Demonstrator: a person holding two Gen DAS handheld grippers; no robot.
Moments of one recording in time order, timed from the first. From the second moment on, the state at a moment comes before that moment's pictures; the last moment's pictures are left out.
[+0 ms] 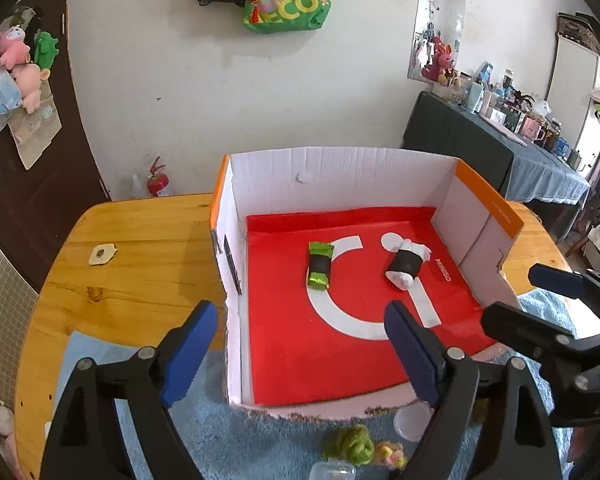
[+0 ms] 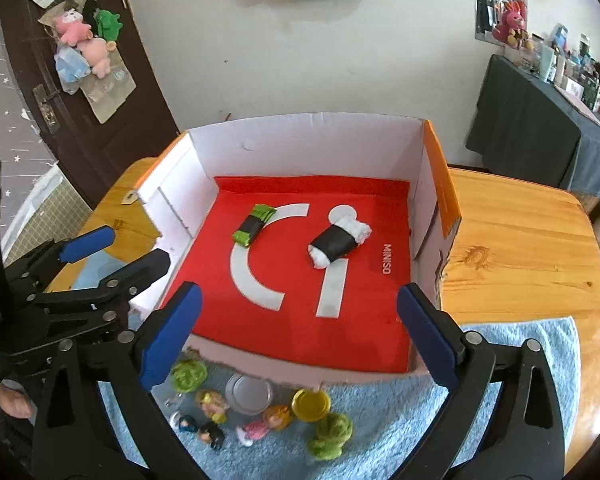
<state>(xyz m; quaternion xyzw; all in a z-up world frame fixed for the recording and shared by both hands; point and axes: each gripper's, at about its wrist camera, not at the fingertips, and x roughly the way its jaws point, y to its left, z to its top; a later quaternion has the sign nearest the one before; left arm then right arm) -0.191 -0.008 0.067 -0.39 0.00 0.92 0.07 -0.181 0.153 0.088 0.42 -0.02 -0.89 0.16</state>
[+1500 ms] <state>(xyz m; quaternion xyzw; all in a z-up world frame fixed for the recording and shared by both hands) -0.113 -0.013 0.012 -0.43 0.00 0.90 0.08 -0.104 0.174 0.033 0.42 0.00 -0.90 0.12</state>
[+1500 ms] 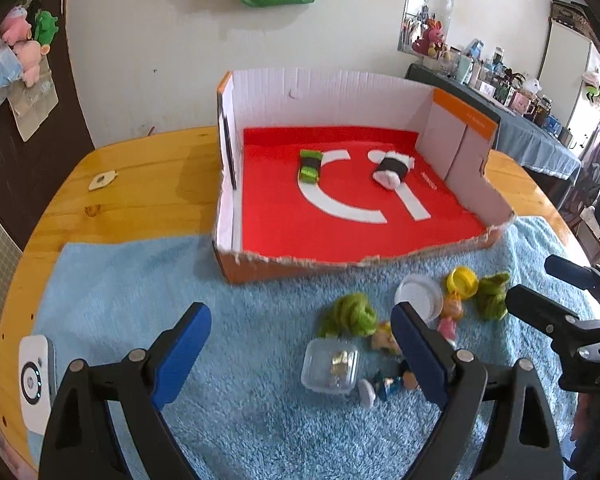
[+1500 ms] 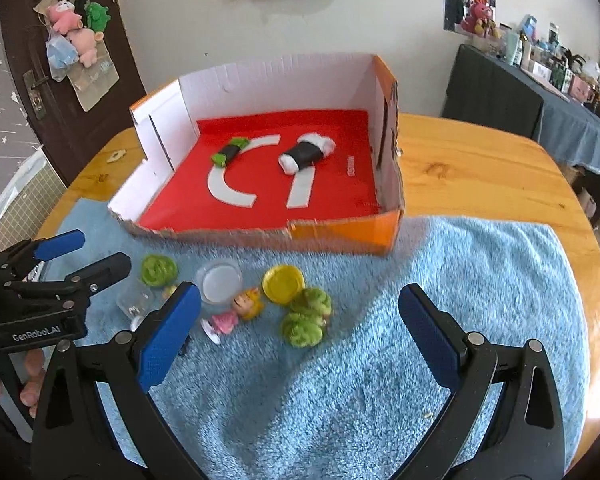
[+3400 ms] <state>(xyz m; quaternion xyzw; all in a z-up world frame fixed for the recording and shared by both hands) -0.092 -0.006 -0.025 -0.45 -0.01 0.88 0.13 -0.108 0.186 0.000 0.44 0.01 -0.89 0.13</state>
